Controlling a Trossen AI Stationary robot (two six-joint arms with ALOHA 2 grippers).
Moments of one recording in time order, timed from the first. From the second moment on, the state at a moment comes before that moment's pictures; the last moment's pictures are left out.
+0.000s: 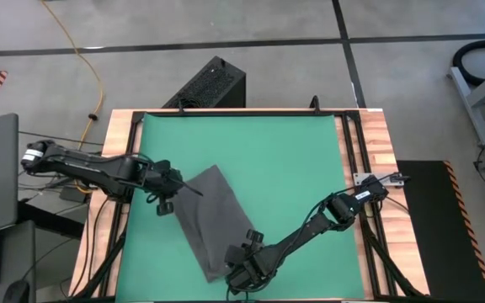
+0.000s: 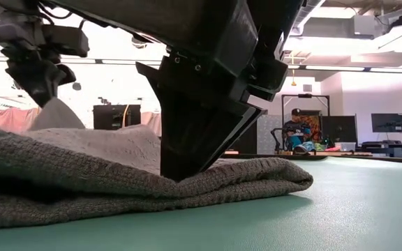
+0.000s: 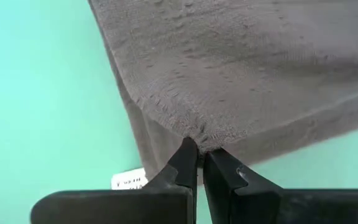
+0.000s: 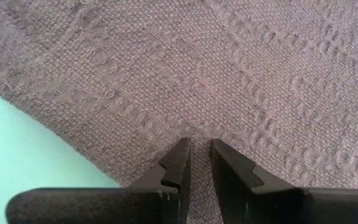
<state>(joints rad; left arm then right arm) -0.12 0.95 0.66 -0.83 -0.11 -0.30 0.55 2.46 2.11 -0.98 0.43 0.84</state>
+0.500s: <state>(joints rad) -0.12 0.92 0.67 -0.90 -0.01 -0.35 0.55 2.46 2.11 -0.98 0.43 0.84</state>
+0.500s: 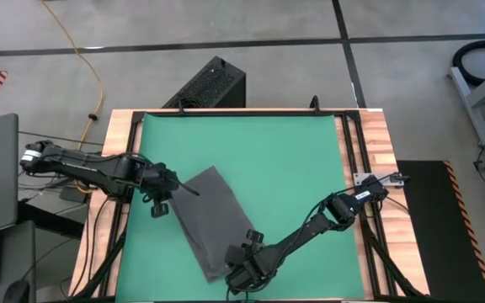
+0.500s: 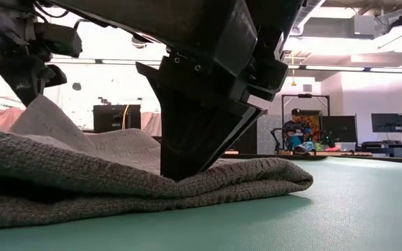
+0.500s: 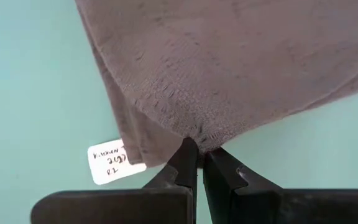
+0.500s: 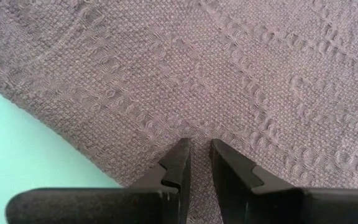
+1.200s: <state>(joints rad) -0.12 0.94 0.84 -0.95 -0.06 -0.36 0.55 2.46 2.11 -0.98 0.43 0.83</state>
